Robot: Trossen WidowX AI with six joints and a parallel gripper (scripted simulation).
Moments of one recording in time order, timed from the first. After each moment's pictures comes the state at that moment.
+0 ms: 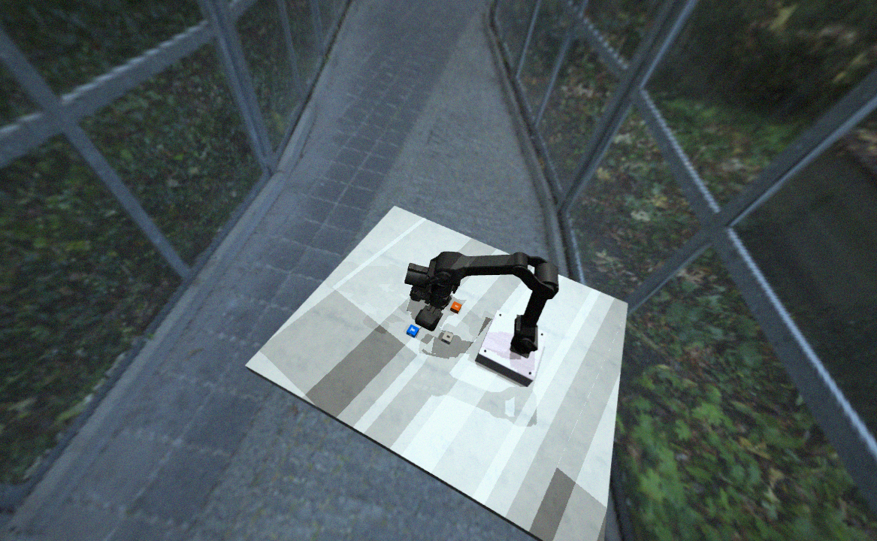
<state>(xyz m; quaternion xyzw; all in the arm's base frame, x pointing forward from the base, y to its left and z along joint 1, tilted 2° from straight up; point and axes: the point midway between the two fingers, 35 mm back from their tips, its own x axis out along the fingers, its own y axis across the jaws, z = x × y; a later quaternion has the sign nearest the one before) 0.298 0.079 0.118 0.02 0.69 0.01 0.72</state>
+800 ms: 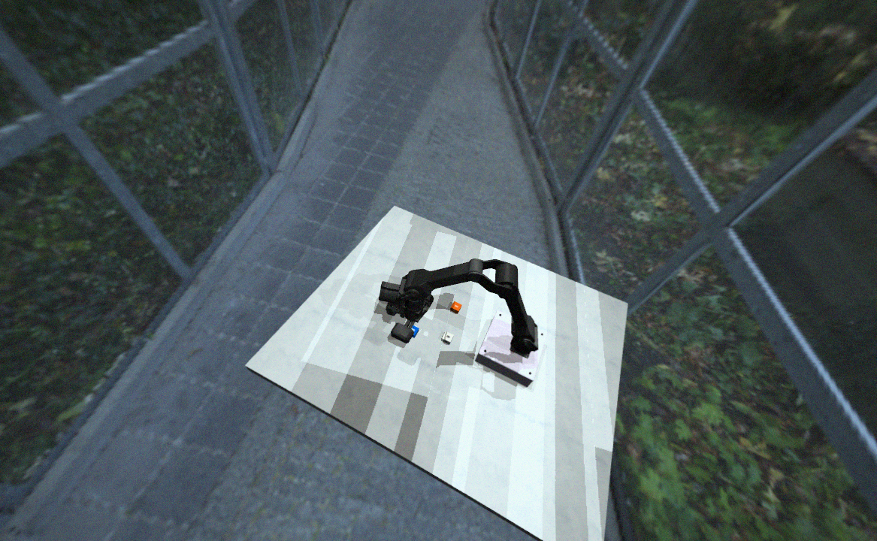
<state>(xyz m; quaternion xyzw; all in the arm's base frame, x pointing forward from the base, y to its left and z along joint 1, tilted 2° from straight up) 0.364 0.106 0.032 0.02 0.70 0.01 0.71</state>
